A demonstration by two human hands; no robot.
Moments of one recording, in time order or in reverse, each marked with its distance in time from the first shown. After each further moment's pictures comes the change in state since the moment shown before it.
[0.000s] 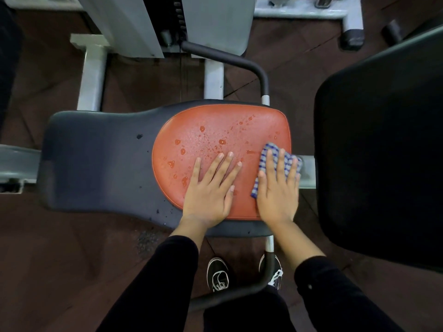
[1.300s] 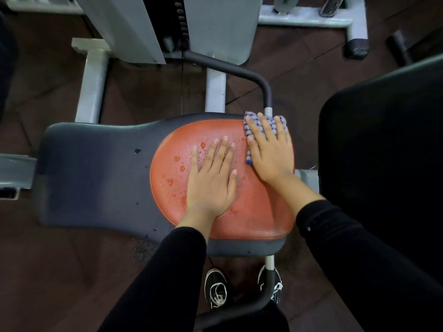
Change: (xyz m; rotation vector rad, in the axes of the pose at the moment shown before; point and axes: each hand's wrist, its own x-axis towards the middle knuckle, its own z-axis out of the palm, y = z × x) left_hand 0.062 -0.012 -0.009 -0.078 -0.012 -0.200; right_hand 0.125 -0.033 -0.027 -0.049 0.113 -0.321
